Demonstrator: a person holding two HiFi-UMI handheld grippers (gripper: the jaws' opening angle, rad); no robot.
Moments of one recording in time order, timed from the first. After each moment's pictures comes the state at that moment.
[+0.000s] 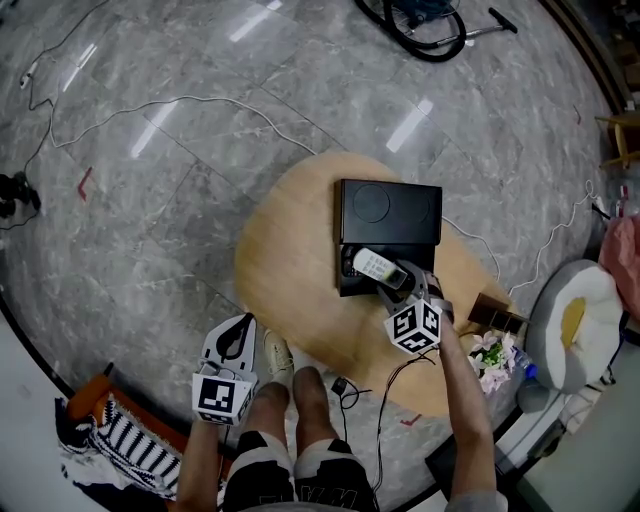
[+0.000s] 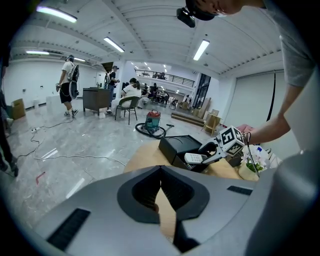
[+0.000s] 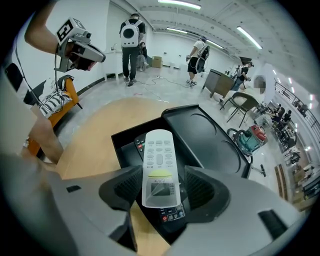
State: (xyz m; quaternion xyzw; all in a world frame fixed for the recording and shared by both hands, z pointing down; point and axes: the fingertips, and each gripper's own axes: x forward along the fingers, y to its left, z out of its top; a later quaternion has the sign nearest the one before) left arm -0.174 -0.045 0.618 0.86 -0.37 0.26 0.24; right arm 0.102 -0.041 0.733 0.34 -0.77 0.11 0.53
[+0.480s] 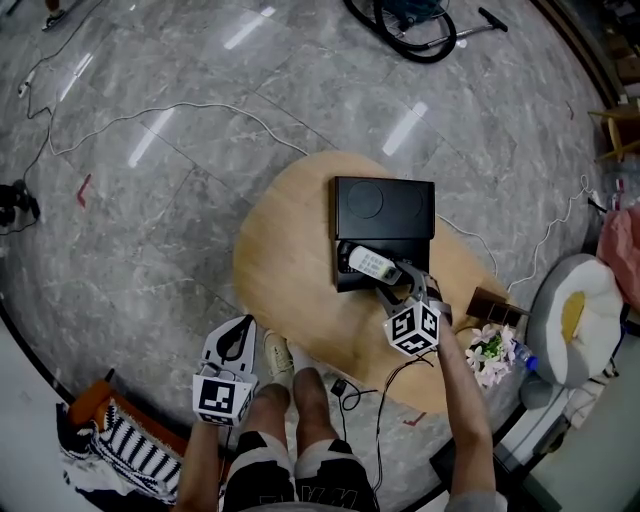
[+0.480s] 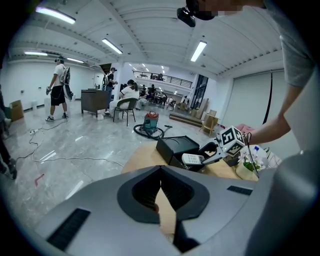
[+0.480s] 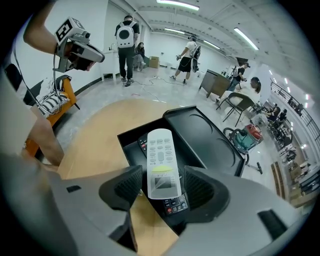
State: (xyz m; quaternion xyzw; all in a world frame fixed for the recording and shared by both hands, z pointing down) left arm -0.175 -0.033 0.611 0.87 -0.36 0.25 0.23; right arm 0.102 -0.027 0.722 0.36 -0.76 0.11 0.53
